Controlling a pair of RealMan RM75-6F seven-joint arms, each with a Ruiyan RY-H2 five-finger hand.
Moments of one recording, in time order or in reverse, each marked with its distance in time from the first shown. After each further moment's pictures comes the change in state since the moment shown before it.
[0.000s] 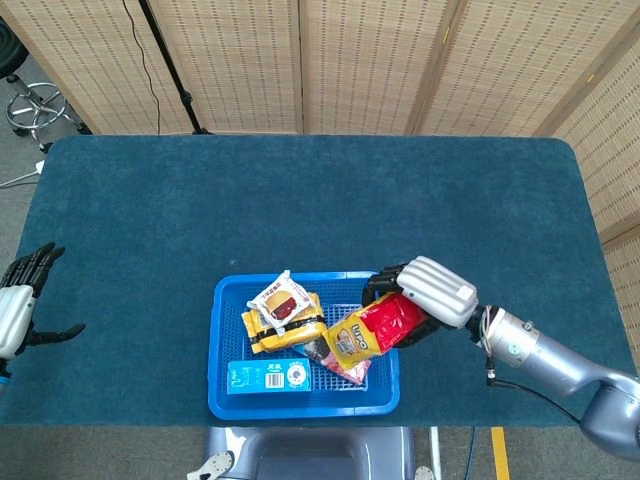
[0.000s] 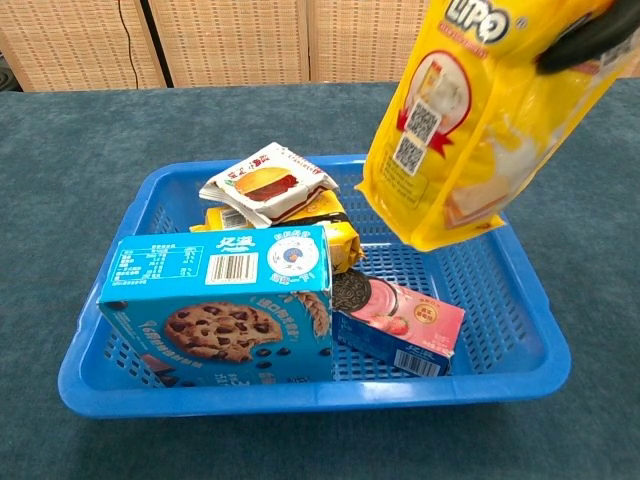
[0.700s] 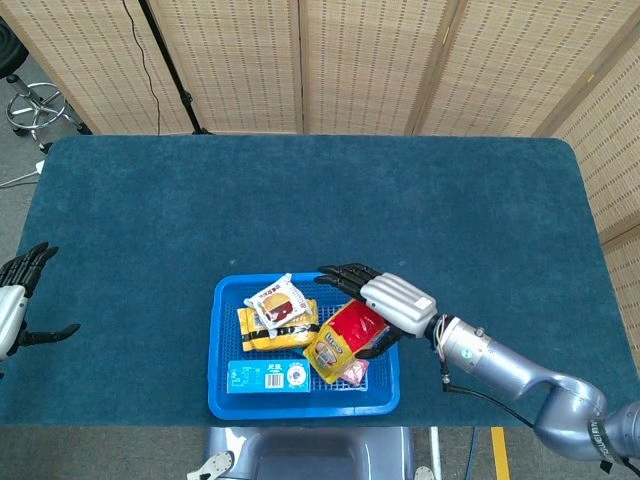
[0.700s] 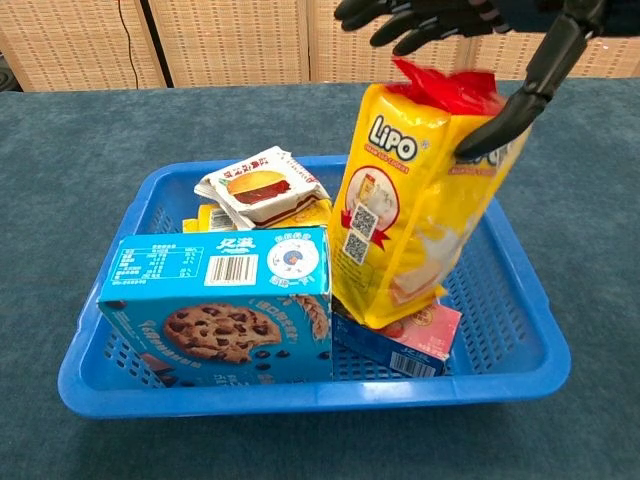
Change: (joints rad) left arm 0.008 0.013 0.000 0.018 0.014 -0.003 -0.052; right arm 0.042 -0.088 0.029 -0.086 0.173 -0.162 -0.126
